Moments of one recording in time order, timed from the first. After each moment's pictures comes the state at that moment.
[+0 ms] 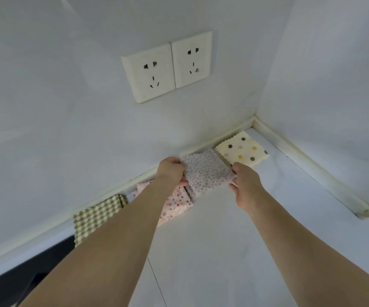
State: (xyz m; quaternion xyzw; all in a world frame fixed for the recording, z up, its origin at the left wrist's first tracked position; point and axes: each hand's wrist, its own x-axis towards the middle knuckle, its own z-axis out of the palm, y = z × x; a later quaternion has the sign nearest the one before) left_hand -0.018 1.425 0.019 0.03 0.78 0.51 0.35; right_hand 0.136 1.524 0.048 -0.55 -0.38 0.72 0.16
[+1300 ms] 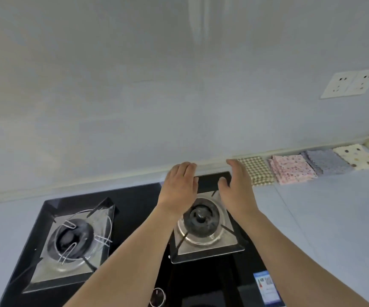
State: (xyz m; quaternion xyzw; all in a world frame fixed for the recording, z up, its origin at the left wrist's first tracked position) left_hand 0.016 0.877 0.125 0.34 0.92 0.18 -0.07; right_hand 0.100 1.015 0.144 -0.22 -0.87 0.39 0.18
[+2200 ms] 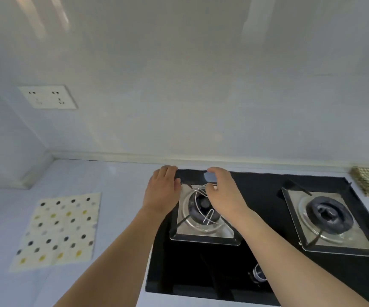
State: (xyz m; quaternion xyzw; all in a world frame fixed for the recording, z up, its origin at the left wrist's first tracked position) left_hand -0.033 0.416 0.125 0.13 0.96 0.22 -0.07; right_hand 0.023 0.585 0.168 -0.08 -0.90 0.43 0.01
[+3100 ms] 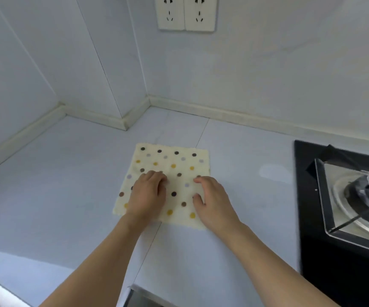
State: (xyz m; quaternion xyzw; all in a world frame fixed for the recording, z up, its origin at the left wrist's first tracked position) left_hand -0.014 0.027 -0.069 -0.02 0.96 0.24 -0.12; right_hand -0.006 0.220 -0.050 0.13 -0.93 0.35 -0.03
